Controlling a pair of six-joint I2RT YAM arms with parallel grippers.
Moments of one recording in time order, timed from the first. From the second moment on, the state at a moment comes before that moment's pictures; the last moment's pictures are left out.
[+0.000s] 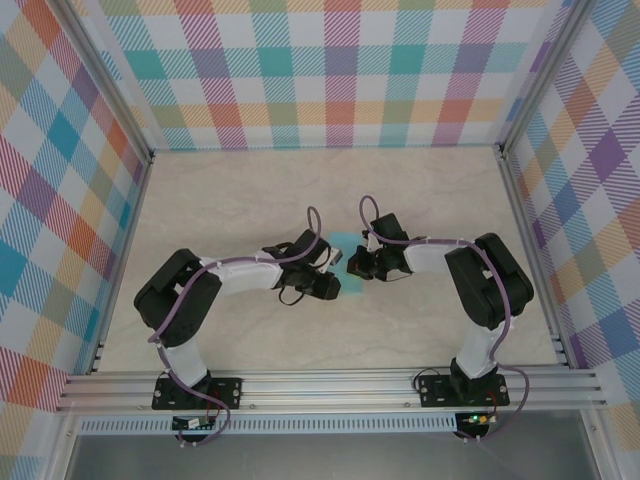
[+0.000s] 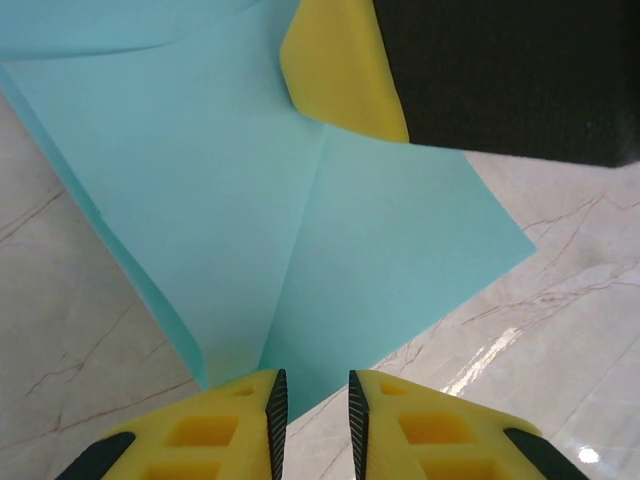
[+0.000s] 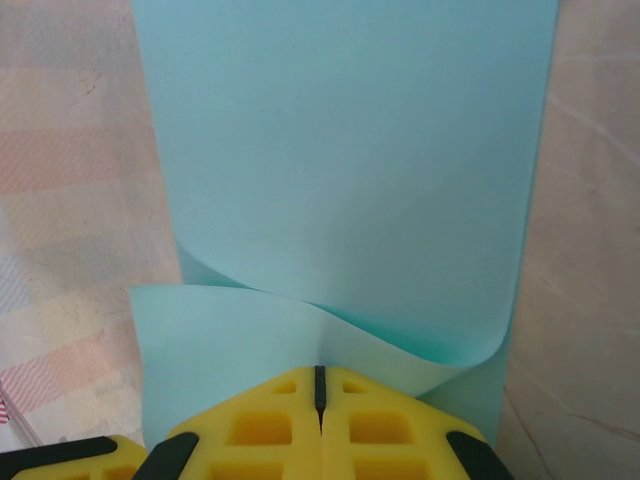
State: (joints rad) left arm -0.75 1.77 0.97 -0.26 0.31 -0.38; right arm 0.49 1.80 0.88 -0.11 -0.48 0.73
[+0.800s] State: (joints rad) left arm -0.67 1.79 0.95 -0.14 0.50 -0.43; right arm 0.49 1.80 0.88 -0.11 -0.48 0.73
